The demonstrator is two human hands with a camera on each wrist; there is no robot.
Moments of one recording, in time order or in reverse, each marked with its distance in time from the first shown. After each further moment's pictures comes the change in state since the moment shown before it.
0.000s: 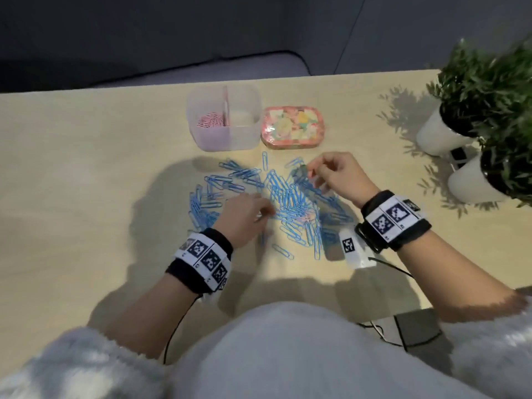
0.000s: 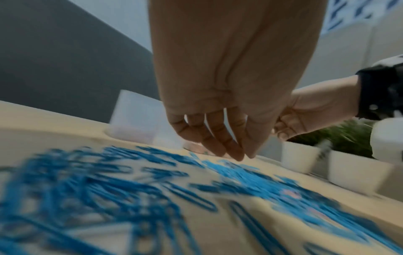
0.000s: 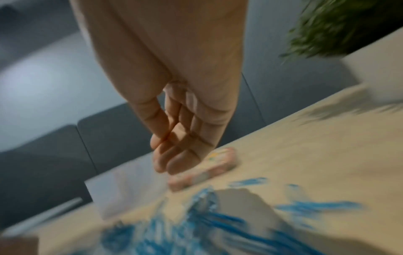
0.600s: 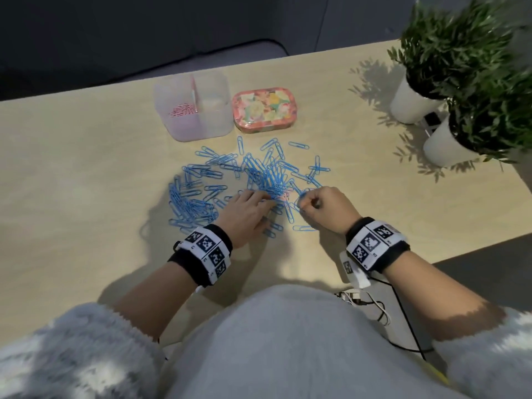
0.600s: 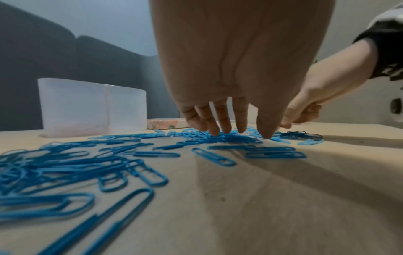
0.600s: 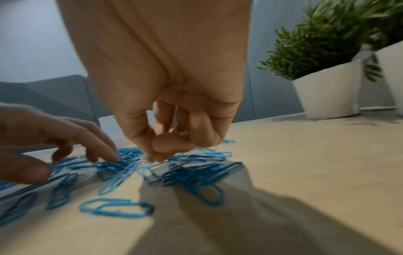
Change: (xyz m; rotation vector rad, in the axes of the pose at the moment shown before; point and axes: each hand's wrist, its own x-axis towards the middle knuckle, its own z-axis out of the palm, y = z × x) left_hand -0.004 0.017 0.047 0.473 -0.124 0.249; right_hand -0.068 0.084 -0.001 -0.559 -0.054 0.070
